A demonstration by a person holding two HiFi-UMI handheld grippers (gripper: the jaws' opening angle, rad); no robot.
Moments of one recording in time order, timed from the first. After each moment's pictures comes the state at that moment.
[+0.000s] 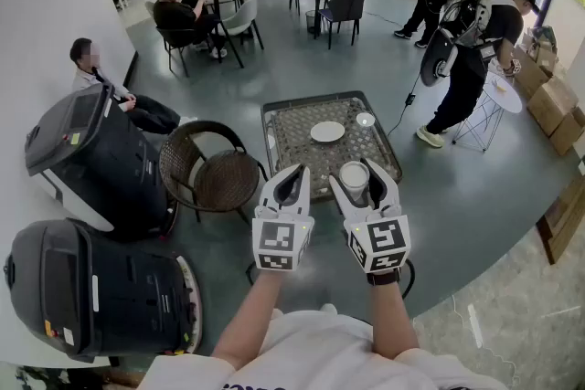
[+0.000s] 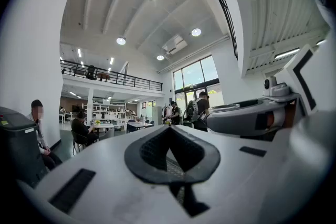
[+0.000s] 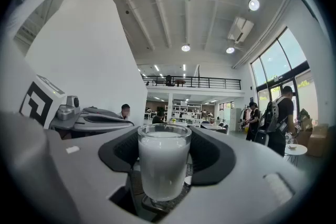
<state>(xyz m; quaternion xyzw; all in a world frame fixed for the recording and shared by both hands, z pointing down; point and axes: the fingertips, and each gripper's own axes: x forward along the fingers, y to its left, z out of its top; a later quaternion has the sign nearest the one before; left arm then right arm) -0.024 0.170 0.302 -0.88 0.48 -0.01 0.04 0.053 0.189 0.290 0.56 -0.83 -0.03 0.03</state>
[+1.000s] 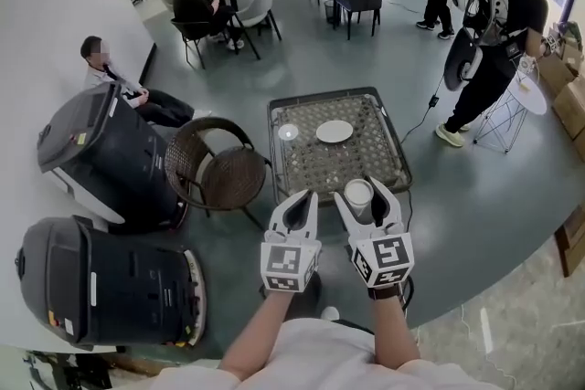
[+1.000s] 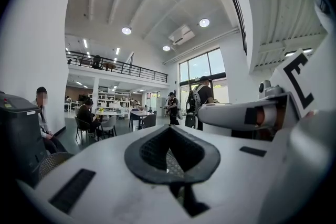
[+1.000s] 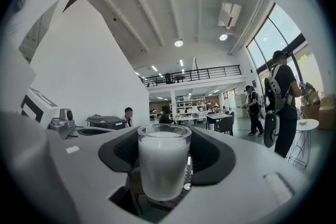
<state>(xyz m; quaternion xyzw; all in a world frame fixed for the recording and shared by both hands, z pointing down) 0.042 0.154 0.368 -0.86 0.50 -0.03 -0.02 0.119 0.155 0.348 0.53 -0.85 0.04 -0.01</state>
